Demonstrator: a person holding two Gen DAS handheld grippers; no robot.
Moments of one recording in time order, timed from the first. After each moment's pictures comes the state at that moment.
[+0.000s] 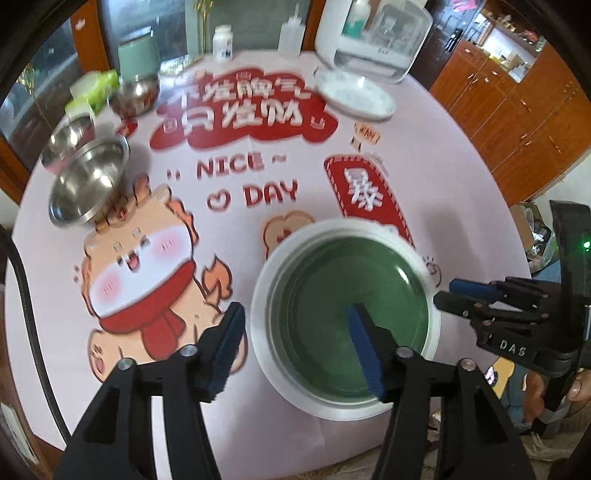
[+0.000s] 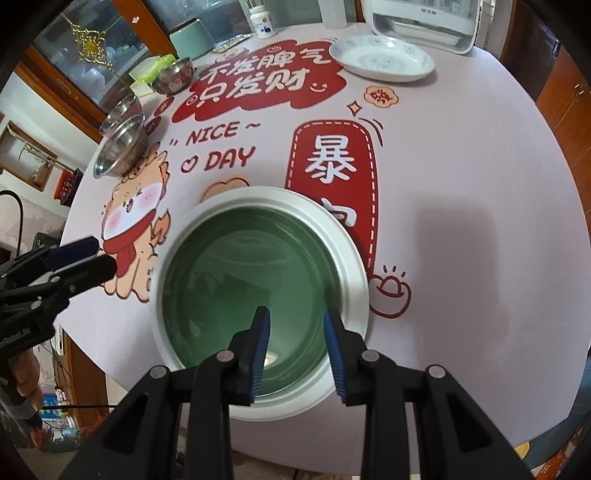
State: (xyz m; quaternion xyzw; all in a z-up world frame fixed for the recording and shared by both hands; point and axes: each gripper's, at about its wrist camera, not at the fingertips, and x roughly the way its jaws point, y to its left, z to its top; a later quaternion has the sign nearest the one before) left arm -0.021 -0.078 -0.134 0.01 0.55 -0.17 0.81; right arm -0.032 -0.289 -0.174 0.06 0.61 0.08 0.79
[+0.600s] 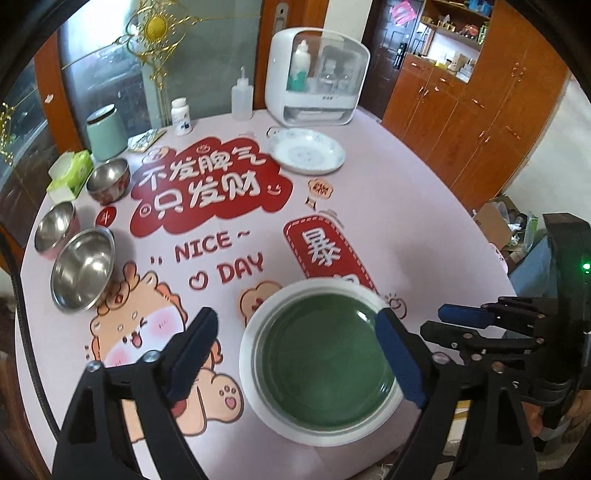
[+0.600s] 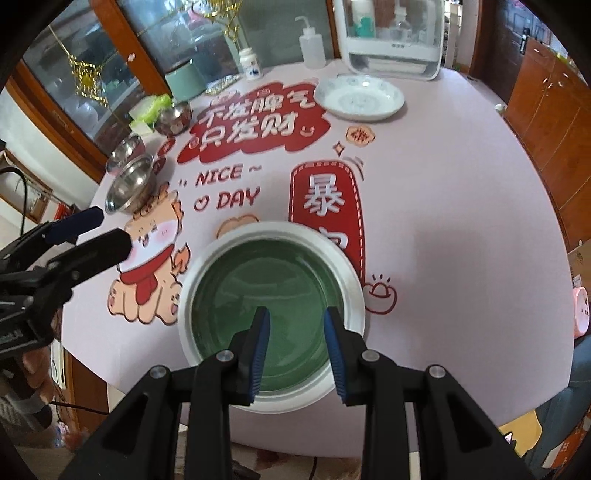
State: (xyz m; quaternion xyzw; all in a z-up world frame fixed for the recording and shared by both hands) left arm -0.017 -0.098 -0.077 0.05 0.47 -0.24 0.85; right arm -0.056 -0.287 -0.115 0.08 0.55 0.04 0.83
